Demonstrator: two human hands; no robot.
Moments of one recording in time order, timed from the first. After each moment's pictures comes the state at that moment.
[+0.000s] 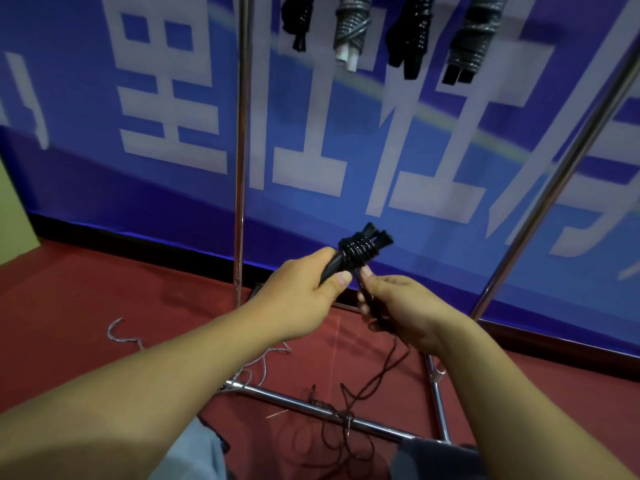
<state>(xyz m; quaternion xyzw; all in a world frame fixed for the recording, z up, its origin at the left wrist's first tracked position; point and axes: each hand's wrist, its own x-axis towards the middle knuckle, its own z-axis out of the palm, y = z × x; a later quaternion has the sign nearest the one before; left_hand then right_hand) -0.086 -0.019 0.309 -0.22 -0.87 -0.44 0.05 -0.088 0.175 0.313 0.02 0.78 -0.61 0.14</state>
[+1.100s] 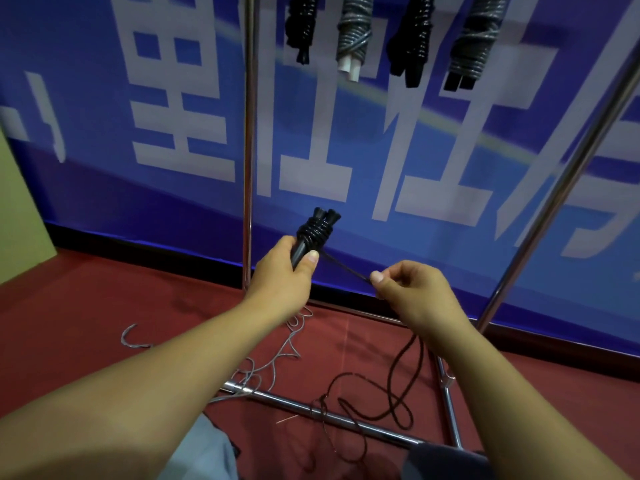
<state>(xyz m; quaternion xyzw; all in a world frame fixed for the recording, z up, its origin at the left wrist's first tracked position) -0.108 -0.028 0.307 -0.03 -0.85 -0.52 0.12 -0.083 0.175 0.317 0.03 0.87 -0.48 -0.10</state>
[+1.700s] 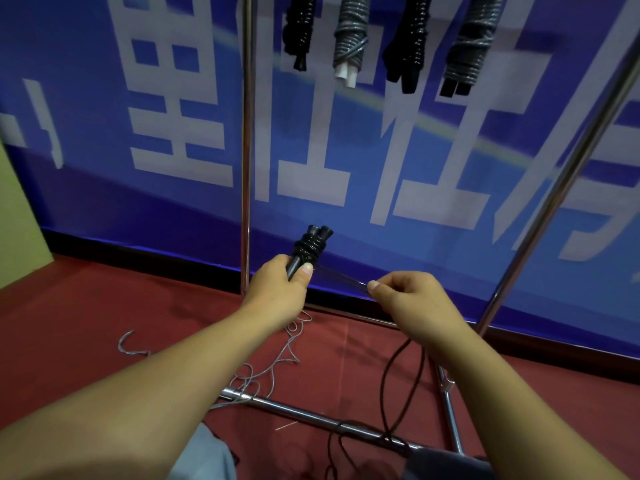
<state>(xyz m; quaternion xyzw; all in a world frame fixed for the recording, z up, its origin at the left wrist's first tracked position) -0.114 -0.033 0.298 0.00 -0.86 -0.50 0.08 -0.074 0.170 0.328 0.03 0.90 -0.44 -0.08</state>
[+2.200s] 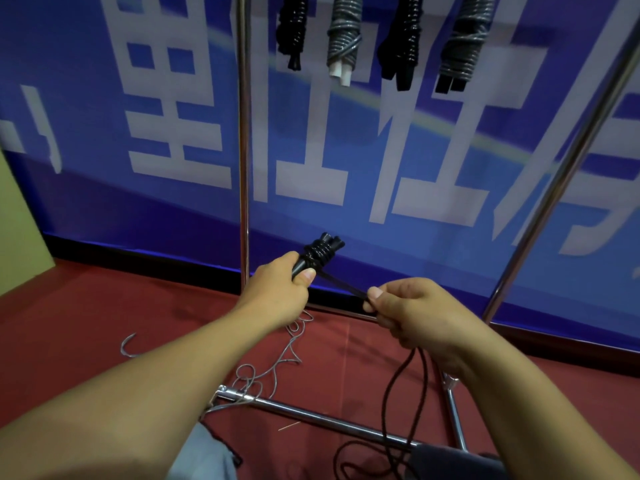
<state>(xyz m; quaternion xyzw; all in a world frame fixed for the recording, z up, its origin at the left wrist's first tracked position) -0.117 -0.035 0.303 -0.05 -0.92 -0.38 0.08 -0.053 0.170 0.337 -0.01 0.82 -0.56 0.07</state>
